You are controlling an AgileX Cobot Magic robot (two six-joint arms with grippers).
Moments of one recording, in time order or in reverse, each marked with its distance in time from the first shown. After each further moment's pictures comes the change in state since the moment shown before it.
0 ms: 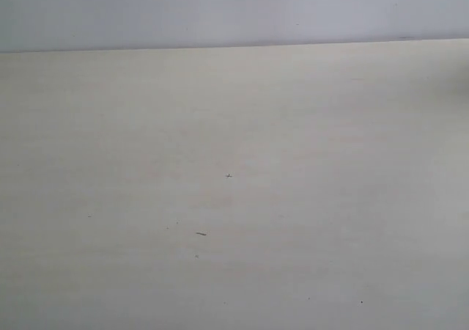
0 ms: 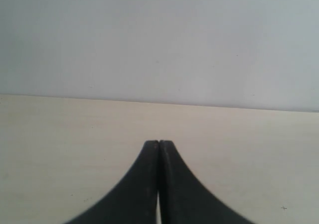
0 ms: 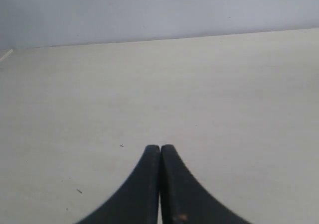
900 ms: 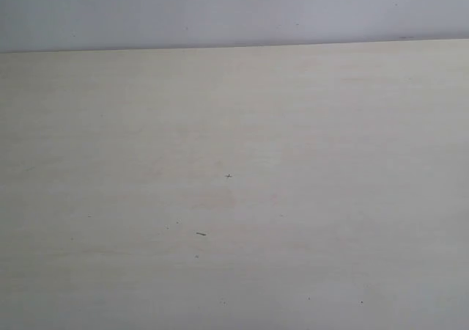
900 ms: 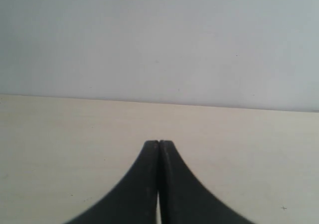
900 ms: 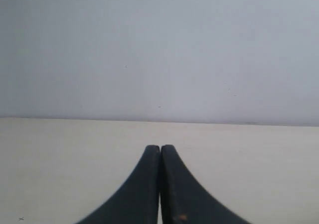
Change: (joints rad) left arm 0.000 0.000 0.000 0.000 0.000 0.000; right arm -0.083 -0.403 0.418 -0.139 -0.445 -0.081
